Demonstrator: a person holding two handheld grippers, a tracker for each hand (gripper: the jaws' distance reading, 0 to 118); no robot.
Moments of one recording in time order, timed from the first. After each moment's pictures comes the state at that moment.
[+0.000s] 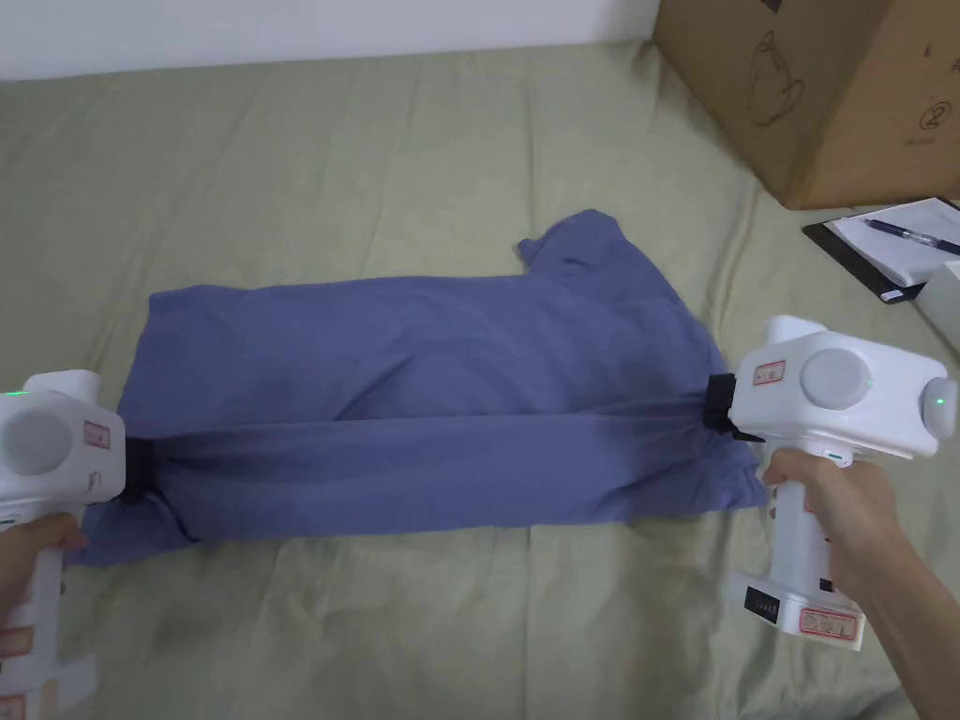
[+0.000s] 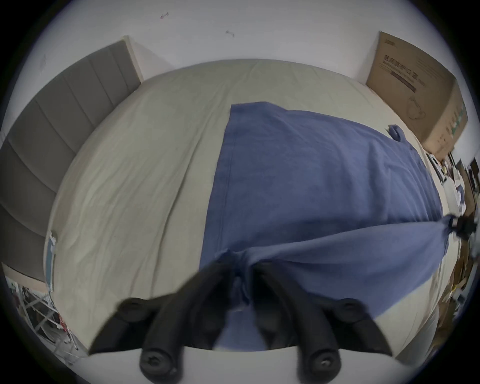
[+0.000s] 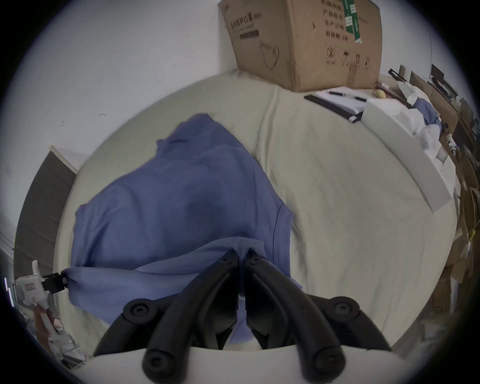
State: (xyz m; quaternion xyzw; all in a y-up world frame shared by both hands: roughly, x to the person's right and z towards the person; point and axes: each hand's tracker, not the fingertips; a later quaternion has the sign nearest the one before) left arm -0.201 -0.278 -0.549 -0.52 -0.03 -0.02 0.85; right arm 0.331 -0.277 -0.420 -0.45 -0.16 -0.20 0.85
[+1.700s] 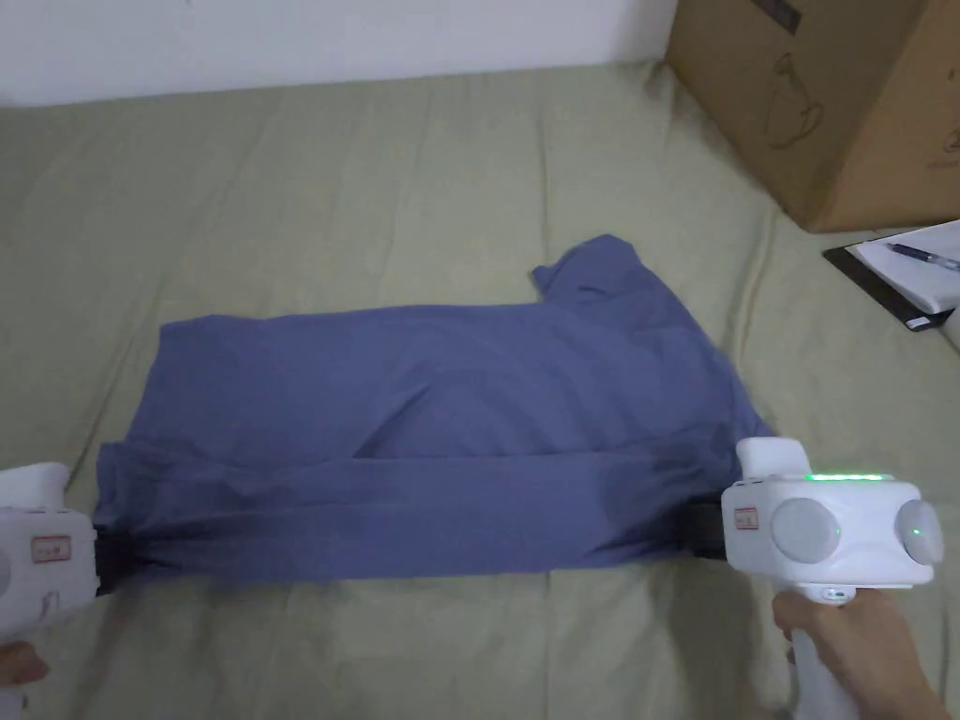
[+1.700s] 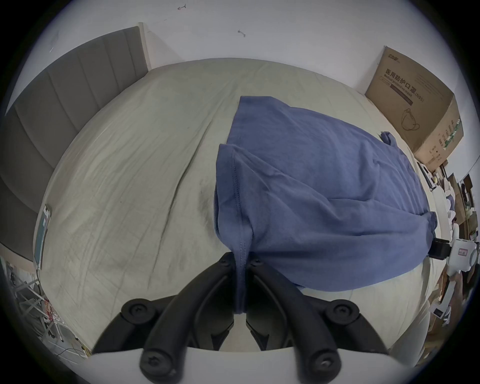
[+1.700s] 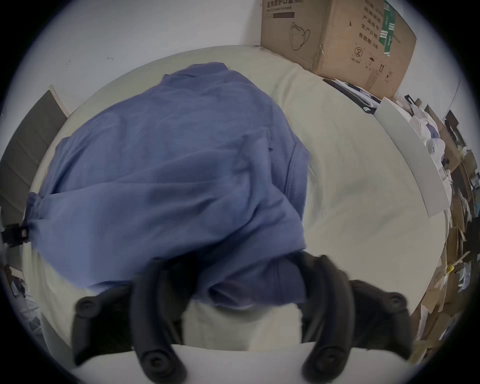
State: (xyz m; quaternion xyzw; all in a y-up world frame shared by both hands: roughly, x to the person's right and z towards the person) left arm -0.223 -0.269 -0.493 -0.51 -0.04 0.01 0.86; right arm 0.299 -0.319 -0.387 -0.51 -0.13 -0.08 0.85
